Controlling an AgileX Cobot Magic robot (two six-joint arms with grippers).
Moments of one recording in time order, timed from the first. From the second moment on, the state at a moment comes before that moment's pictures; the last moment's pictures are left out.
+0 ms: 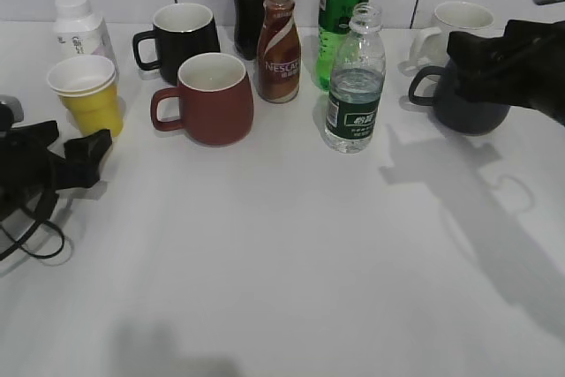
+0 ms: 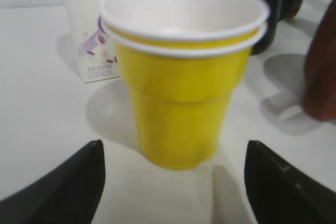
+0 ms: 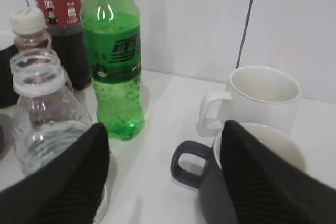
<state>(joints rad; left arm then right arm) -0.12 1.97 -0.43 0.17 -1.20 -0.03 0.35 1.40 -0.49 0.12 -0.69 -0.12</state>
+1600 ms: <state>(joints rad) -0.12 2.07 -0.61 0.38 -1.23 -0.03 0.35 1.47 -0.49 -0.06 -0.76 -0.04</state>
